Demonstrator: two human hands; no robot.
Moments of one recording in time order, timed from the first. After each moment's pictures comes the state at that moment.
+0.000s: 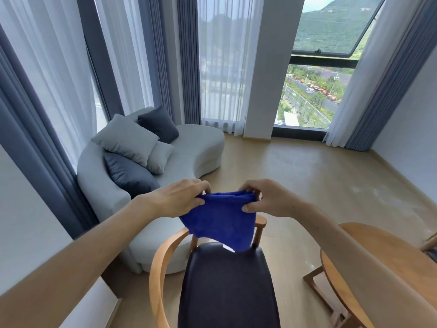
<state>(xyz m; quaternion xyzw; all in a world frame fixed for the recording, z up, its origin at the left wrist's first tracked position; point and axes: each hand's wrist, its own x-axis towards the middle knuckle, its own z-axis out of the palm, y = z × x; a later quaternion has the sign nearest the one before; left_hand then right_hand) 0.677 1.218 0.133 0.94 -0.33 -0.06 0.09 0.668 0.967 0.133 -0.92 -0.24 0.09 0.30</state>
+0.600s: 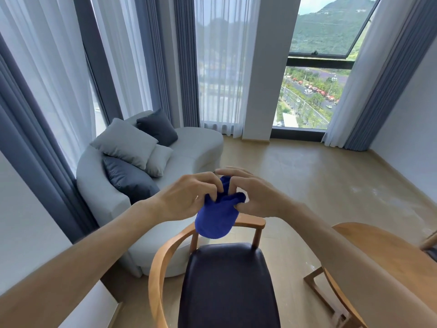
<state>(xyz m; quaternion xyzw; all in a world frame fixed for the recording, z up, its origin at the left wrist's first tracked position) 0.664 1.205 0.145 0.82 -0.50 0.14 0.24 0.670 0.981 0.134 -0.89 -0.39 -0.06 0.25</state>
